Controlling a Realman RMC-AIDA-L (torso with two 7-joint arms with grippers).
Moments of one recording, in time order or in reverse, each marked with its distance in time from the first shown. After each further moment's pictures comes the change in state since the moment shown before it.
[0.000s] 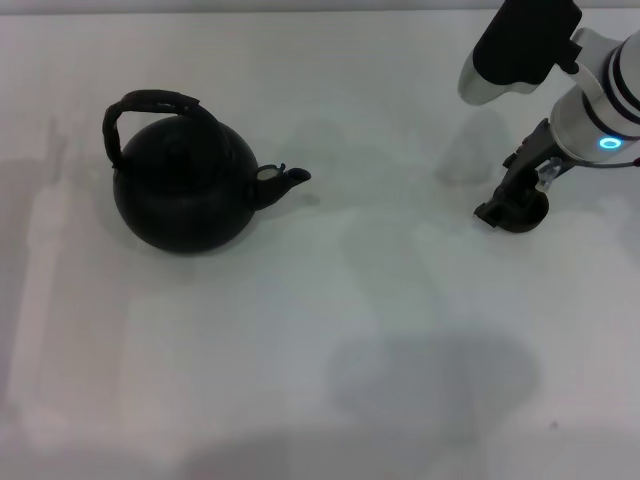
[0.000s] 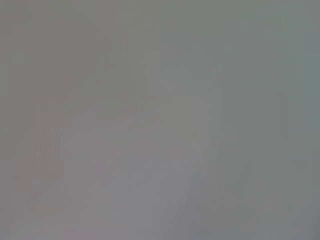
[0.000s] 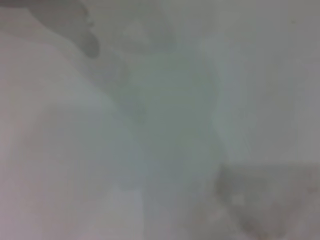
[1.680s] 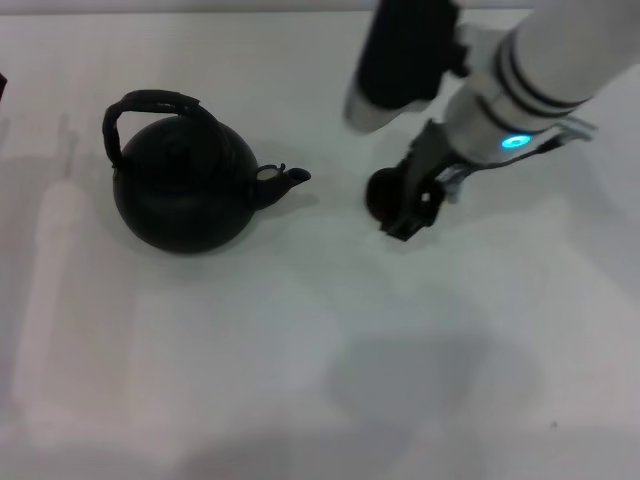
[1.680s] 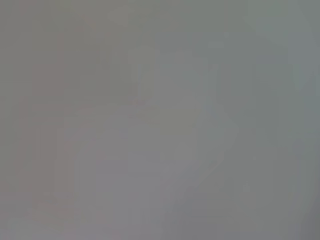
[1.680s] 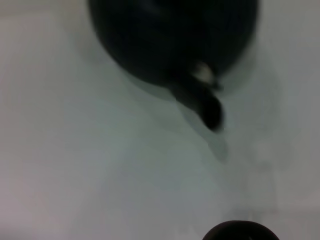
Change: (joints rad) left arm -0.008 -0.004 0.008 0.001 0.007 0.011 0.000; right arm 0.120 0.007 -0.195 -0.106 0.154 0.053 -0.011
